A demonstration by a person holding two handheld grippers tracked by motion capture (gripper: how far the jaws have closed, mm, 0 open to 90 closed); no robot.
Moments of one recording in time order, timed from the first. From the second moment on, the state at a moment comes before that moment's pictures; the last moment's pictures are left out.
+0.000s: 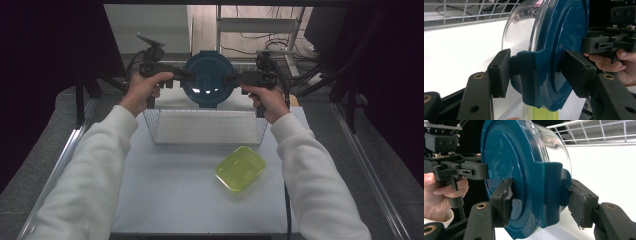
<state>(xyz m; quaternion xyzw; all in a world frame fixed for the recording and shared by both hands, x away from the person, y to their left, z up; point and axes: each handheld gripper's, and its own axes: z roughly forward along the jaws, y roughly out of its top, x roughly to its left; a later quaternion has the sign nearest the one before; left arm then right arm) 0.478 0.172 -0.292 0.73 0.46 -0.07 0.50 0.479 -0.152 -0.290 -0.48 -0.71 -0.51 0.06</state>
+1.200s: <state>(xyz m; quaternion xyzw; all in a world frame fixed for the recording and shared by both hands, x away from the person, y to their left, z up) 0.517 0.174 -0.333 0.65 0.53 -0.15 0.52 0.523 -0.152 -0.316 -0.57 -0.65 -0.48 0.14</state>
